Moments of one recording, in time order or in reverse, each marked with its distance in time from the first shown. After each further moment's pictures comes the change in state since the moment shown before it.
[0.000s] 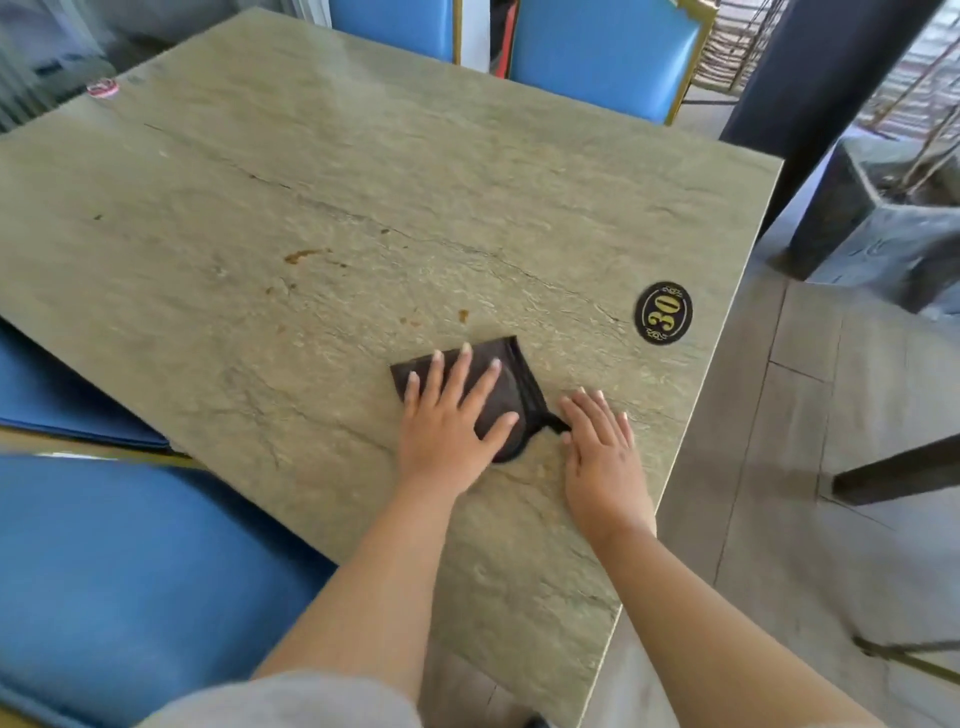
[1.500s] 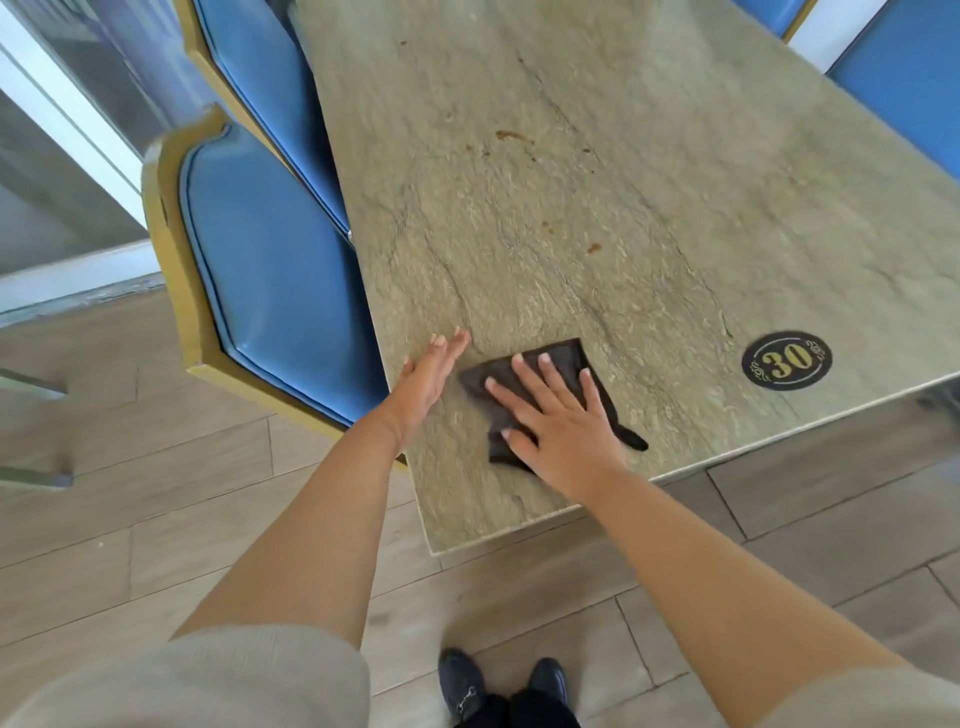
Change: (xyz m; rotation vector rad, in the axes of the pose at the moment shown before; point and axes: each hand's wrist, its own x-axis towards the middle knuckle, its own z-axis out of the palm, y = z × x) left_hand -0.135 0.061 -0.024 -1.565 0.058 -0.834; right_hand 0.001 0.015 -0.018 -0.396 -0.569 -0.981
